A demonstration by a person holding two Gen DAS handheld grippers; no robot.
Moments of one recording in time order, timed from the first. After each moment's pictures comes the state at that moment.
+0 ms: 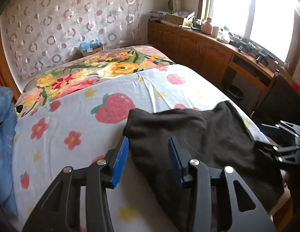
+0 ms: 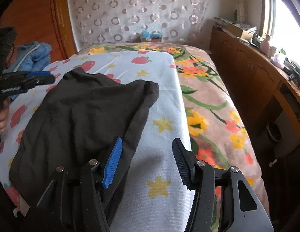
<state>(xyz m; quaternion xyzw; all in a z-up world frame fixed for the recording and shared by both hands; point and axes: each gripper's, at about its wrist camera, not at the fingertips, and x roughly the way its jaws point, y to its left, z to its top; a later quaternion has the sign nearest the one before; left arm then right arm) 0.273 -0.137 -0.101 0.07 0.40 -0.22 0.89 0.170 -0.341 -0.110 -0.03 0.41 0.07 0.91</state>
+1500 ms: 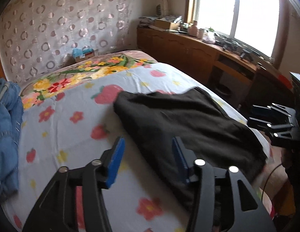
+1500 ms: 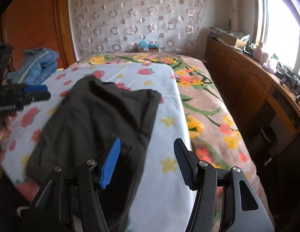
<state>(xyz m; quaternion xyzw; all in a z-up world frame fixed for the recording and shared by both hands) 0.176 -0.110 -0.079 0.07 0.37 -0.27 0.89 0.109 -0.326 -0.078 -0.02 0.37 0.06 0.92</state>
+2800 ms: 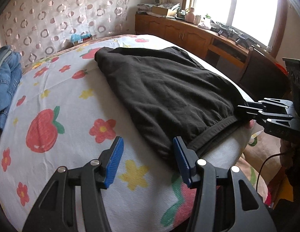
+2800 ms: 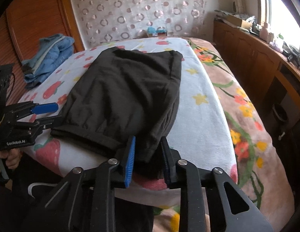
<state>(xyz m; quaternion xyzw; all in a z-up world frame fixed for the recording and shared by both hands) 0.088 -0.119 -0.126 0.07 0.42 -0.26 0.87 0.049 -0.302 -0.111 0.01 0.42 0.10 0.90</state>
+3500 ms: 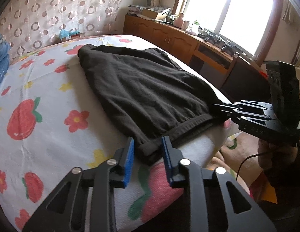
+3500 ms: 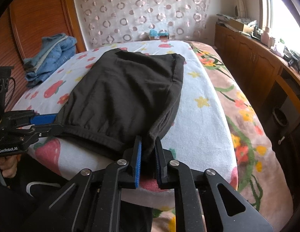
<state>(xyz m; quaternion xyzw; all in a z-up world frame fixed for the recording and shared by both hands) 0.071 -0.125 -0.126 0.01 0.41 -0.32 0.85 0.050 -0.303 -0.111 0.01 0.41 0.10 0.91</state>
